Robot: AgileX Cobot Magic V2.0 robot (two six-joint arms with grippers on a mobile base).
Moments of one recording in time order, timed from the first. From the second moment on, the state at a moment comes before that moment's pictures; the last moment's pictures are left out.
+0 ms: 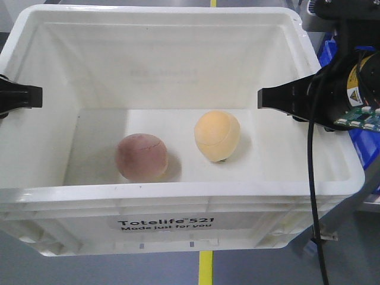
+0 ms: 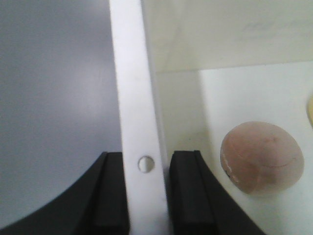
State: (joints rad) left arm -0.48 1.03 -1.13 0.30 1.03 -0.48; right arm 0.73 1.22 -1.19 -0.53 1.12 0.80
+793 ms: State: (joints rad) left arm -0.48 1.03 -1.13 0.30 1.03 -0.48; right arm 0.73 1.22 -1.19 -0.53 1.12 0.80
